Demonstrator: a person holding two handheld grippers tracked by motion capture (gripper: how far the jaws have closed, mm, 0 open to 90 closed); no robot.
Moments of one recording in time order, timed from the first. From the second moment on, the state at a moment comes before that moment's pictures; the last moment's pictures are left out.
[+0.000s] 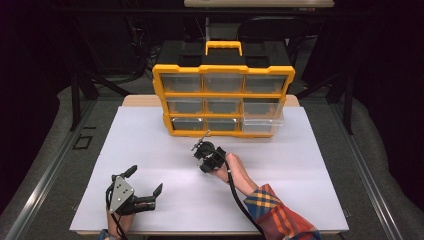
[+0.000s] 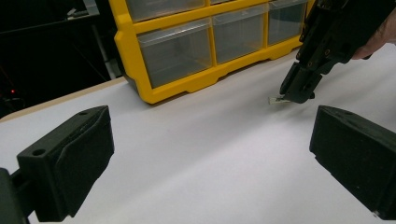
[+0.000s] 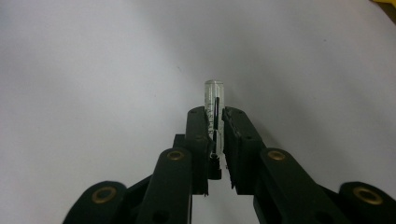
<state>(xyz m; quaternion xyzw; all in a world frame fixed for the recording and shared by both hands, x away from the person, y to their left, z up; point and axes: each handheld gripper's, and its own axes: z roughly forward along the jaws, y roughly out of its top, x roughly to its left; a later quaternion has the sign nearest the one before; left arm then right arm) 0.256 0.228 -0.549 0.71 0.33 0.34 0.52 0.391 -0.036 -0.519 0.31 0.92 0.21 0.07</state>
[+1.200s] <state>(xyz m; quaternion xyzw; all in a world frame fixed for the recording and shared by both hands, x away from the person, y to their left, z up) 0.257 0.226 -0.550 0.71 0.33 0.33 0.52 0.408 -0.065 -0.480 0.31 0.92 0.20 0.10</state>
